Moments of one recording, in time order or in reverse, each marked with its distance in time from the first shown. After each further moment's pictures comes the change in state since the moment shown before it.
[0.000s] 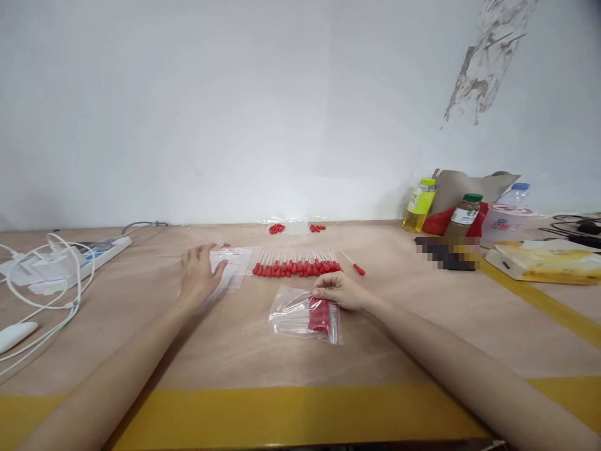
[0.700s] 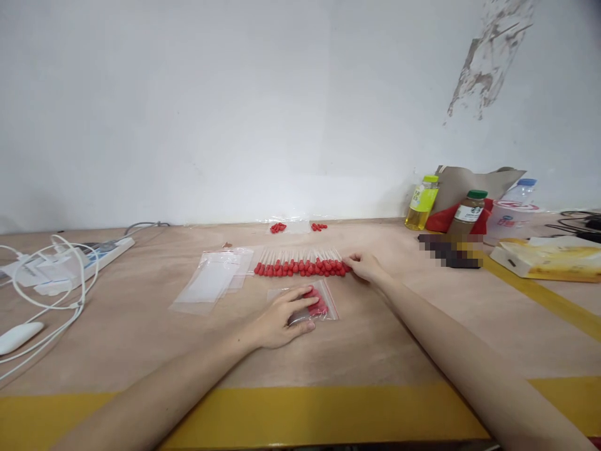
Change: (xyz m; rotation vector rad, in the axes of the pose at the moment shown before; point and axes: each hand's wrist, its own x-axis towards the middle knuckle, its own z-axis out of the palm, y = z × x) left_hand -0.072 0.118 -0.008 -0.689 -0.659 0.686; right_hand 0.019 0.047 -0.068 -0.395 0.612 0.396
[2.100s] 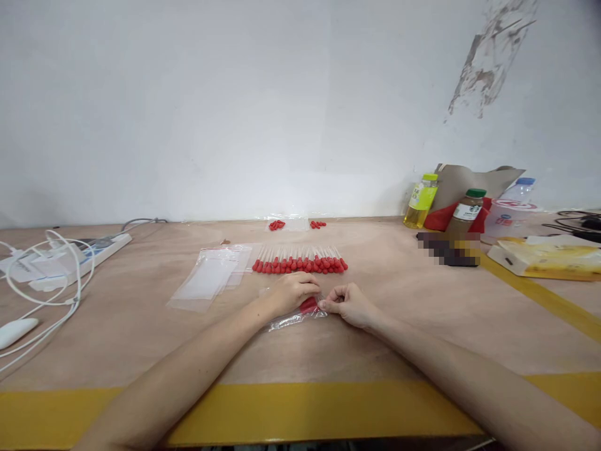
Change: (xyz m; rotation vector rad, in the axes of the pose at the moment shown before) left_hand 0.049 -0.021 0.005 0.201 0.147 0.281; right_hand -0.101 -0.031 0.020 0.161 -0.339 -0.107
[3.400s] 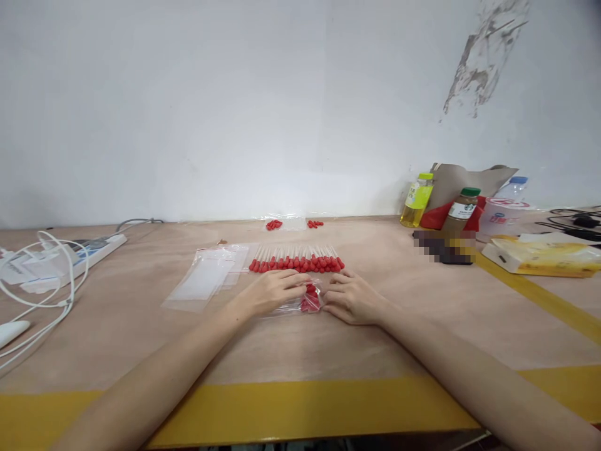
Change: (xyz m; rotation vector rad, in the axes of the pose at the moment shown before) left_hand -0.013 0.004 -0.038 0.263 -0.061 0.230; right_hand 0.002 -0.002 -0.035 -0.811 -0.019 -1.006
